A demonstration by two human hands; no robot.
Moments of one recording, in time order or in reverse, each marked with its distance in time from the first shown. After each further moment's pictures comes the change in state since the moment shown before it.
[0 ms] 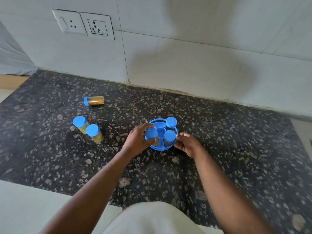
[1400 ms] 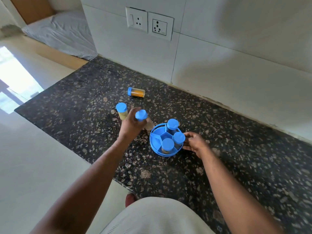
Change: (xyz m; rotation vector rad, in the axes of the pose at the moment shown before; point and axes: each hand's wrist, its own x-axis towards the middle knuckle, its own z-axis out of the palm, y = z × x) left_hand -0.027 -0.072 -0.091 -0.117 0.448 -0.377; right_hand 0.021 -0.005 0.092 -0.487 -0.143 -0.055
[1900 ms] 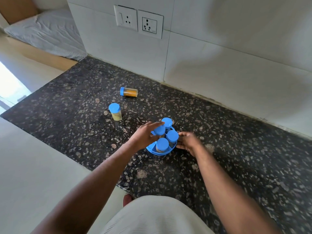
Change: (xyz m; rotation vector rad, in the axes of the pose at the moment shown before) left_hand -0.016 0.003 0.048 0.176 -0.415 0.439; right_hand -0.002 0.005 0.002 0.023 -0.043 0.013
